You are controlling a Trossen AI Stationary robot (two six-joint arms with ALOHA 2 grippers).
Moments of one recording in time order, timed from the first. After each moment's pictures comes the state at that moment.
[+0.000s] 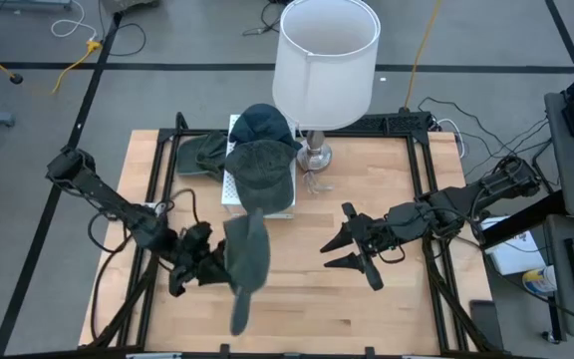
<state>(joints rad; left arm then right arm) -0.60 1.17 0.65 0.85 -0.16 -0.69 0.43 1.27 1.31 -0.33 0.10 0.32</state>
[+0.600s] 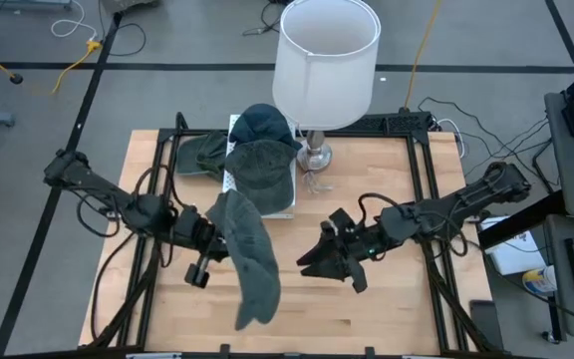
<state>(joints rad) -0.48 1.17 0.98 0.49 -0.18 0.06 0.42 1.41 1.31 0.14 0.04 0.81</state>
